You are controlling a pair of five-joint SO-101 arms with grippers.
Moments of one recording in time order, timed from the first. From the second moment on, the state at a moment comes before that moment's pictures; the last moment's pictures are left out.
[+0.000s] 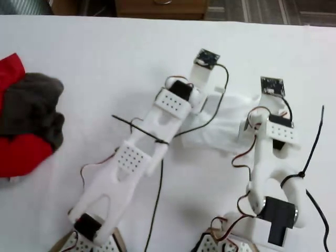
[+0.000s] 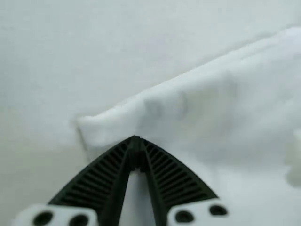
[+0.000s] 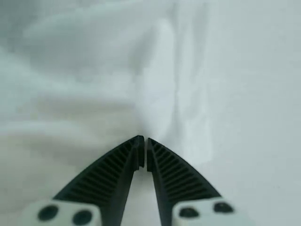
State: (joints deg) left arm 25.1 76.8 -83.9 78.9 7.8; right arm 13.5 -8.5 39.6 50.4 10.9
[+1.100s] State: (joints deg) left arm 21.1 67.0 -93.0 101.2 1.1; right arm 14.7 -9.4 21.3 55.4 10.9
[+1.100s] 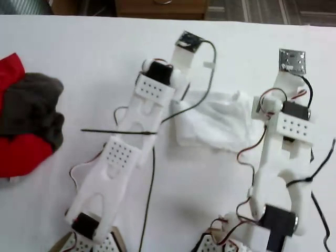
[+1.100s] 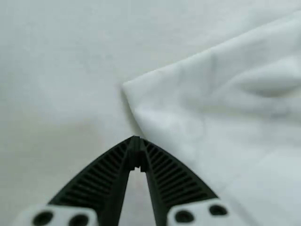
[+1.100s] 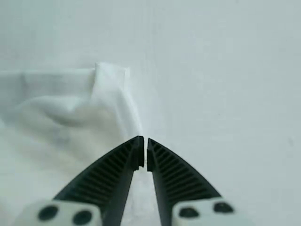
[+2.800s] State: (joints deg) left arm 30.9 33.8 -15.4 77.3 14.5; right arm 8.2 59.3 -65.1 94.9 2.0
